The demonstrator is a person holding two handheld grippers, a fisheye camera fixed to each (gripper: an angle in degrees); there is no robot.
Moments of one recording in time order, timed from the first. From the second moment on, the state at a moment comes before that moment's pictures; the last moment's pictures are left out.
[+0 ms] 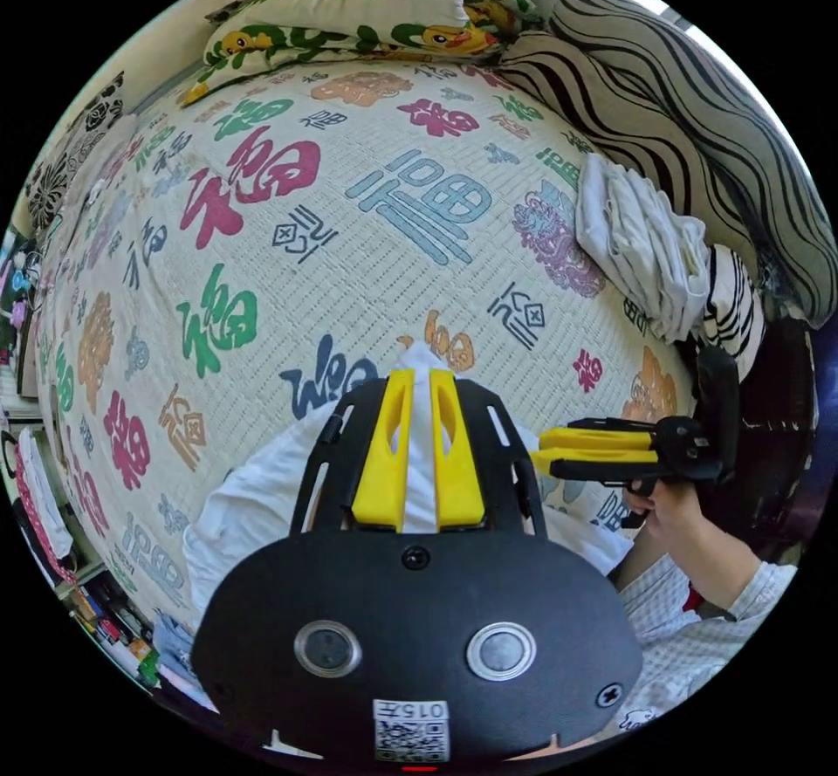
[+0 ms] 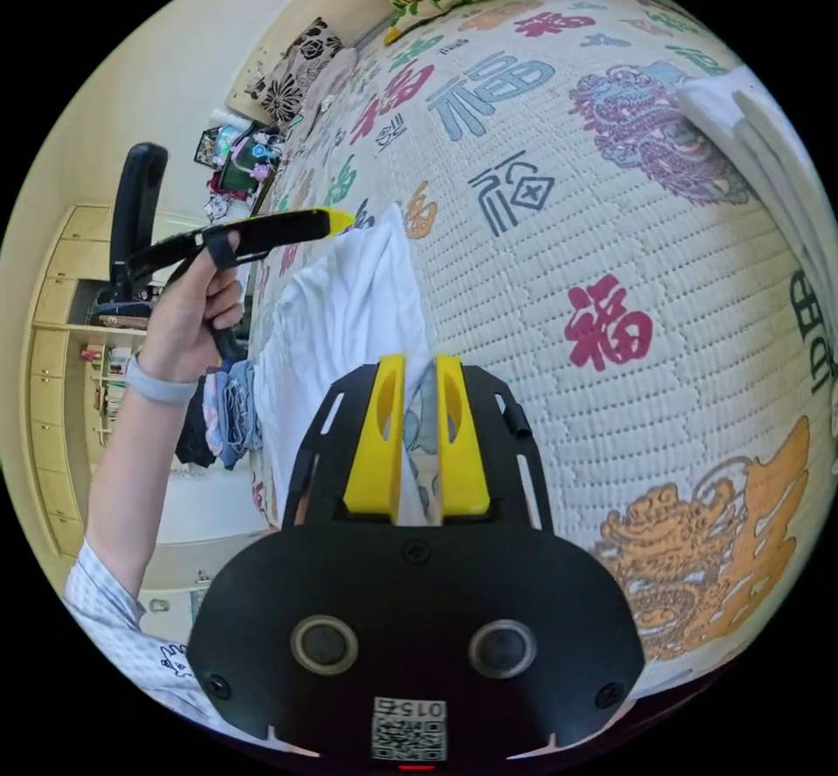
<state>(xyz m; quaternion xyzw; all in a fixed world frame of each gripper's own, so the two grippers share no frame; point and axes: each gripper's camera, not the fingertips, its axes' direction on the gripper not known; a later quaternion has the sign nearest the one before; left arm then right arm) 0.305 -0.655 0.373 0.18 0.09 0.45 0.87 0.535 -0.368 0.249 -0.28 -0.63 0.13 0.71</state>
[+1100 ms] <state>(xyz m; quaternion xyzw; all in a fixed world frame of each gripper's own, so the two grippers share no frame) 0.256 -0.552 0.281 0.31 0.17 0.58 0.73 0.420 -0.305 0.324 -0.20 -0.62 0.24 0.72</state>
